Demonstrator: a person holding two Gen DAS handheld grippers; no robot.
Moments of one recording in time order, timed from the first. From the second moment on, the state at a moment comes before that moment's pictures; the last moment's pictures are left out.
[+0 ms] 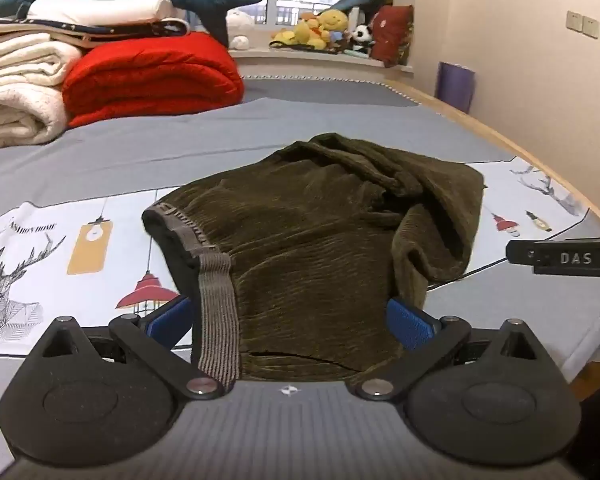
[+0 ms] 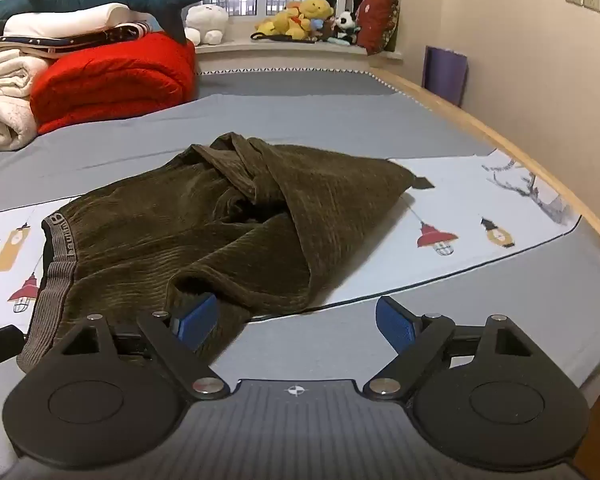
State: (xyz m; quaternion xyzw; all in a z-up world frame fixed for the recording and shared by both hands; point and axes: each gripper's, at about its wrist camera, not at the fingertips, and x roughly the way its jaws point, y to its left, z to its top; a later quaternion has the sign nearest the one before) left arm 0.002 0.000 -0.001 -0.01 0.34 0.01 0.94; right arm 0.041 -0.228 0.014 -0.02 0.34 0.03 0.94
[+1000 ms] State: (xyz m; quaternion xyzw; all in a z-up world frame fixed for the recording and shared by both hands) left arm 0.011 0.003 -0.014 -0.04 0.38 0.01 0.92; right arm 0.042 -0.225 0.013 -0.03 0.35 0.05 0.93
